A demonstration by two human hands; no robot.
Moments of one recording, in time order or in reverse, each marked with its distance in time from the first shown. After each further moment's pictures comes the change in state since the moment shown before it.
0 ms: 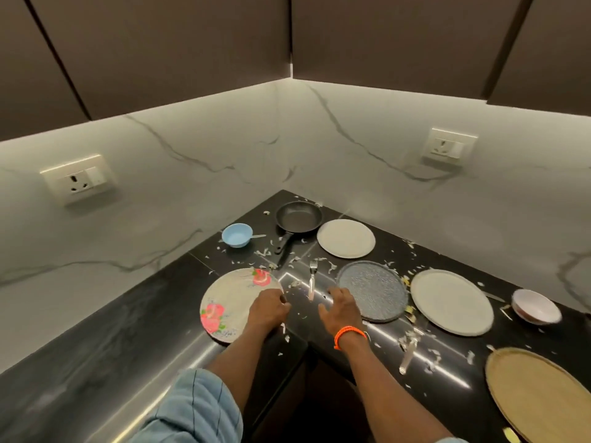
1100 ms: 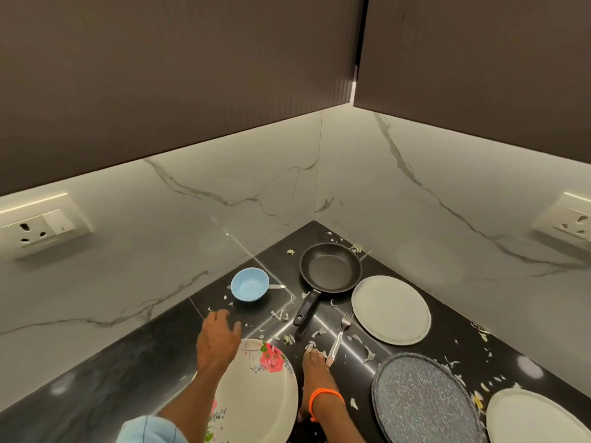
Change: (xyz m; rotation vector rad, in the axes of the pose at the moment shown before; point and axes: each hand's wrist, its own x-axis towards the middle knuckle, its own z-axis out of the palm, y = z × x) left_hand 0.185 -0.104 -0.057 -0.044 0.371 -0.364; right_hand 0.181 -0.024 0.148 -0.335 -0.589 -0.109
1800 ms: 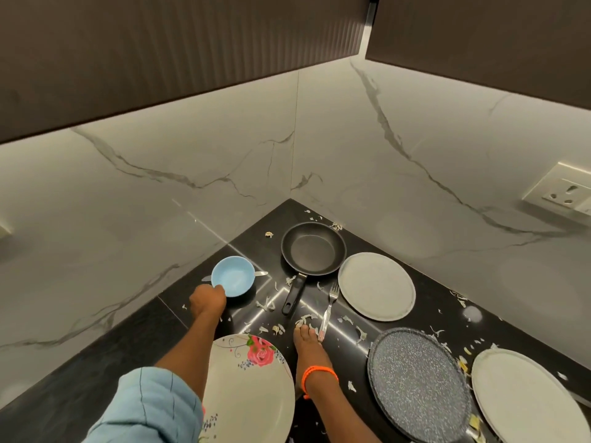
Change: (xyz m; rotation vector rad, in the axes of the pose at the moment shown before) left_hand 0.111 0.023 0.035 -0.296 -0.161 -0.371; right_hand 0.036 -0.003 0.004 -0.043 0.025 0.094
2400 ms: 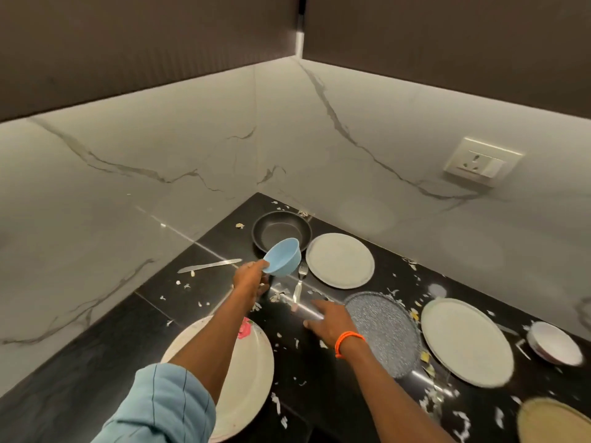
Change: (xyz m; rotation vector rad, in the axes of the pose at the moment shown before) left_hand -0.133 0.051 0.055 -0.549 -0.523 -0.002; right_hand -0.092 0.071 -0.066 0.494 0.257 0.109
